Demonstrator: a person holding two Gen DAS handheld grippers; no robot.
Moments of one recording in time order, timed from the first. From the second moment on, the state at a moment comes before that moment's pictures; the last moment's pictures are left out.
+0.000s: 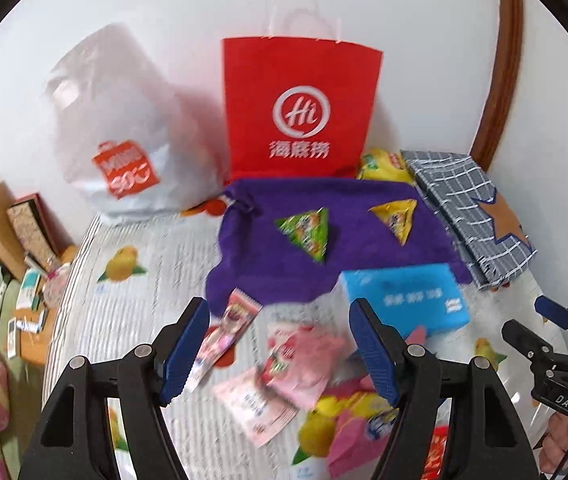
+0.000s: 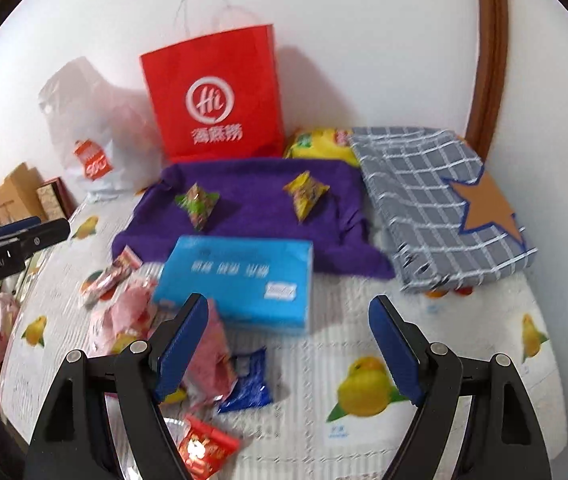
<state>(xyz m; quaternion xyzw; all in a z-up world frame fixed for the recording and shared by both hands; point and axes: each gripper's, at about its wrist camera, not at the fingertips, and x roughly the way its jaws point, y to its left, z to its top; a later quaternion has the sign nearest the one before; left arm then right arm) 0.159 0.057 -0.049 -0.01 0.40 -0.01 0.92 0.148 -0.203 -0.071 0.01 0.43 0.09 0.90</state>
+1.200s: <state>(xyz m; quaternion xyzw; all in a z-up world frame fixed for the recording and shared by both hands) 0.159 0.136 -0.142 -0.05 0.46 0.06 0.88 0.148 -0.204 -0.178 -0.08 0.47 0.08 0.88</state>
